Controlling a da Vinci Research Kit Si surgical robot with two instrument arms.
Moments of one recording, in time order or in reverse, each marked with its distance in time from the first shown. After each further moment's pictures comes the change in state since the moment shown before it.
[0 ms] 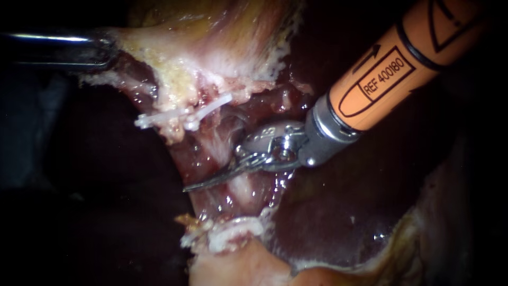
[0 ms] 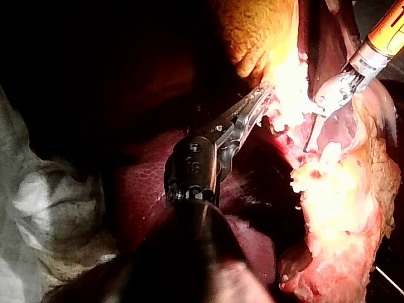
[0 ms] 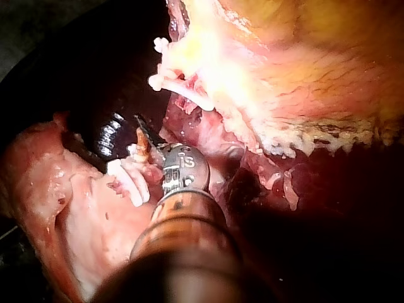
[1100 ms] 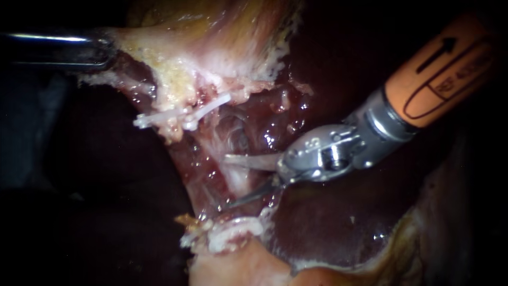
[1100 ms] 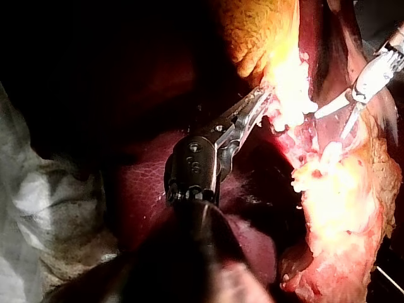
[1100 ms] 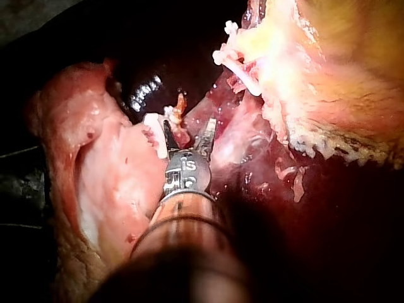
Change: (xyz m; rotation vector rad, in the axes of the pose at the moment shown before) right arm -0.001 -0.009 -0.007 -0.638 -0.186 -0.277; left arm 0.000 0.000 0.000 -0.001 -0.001 0.001
